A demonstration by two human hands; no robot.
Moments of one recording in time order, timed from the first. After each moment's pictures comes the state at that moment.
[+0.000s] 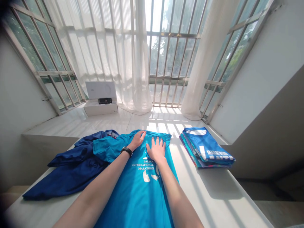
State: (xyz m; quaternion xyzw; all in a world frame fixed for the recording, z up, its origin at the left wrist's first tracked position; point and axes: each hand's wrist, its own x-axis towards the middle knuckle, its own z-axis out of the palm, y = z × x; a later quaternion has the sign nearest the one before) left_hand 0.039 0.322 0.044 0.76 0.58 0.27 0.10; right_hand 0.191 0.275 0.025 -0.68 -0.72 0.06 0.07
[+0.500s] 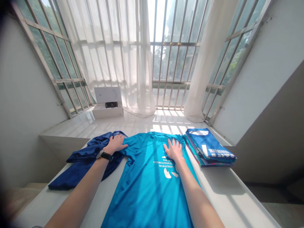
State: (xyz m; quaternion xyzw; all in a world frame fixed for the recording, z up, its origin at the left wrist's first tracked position) left_hand -0.100 0.246 0.099 0.72 0.69 0.01 0.05; right_hand 0.264 0.279 0.022 -0.71 -0.70 0.01 0.03
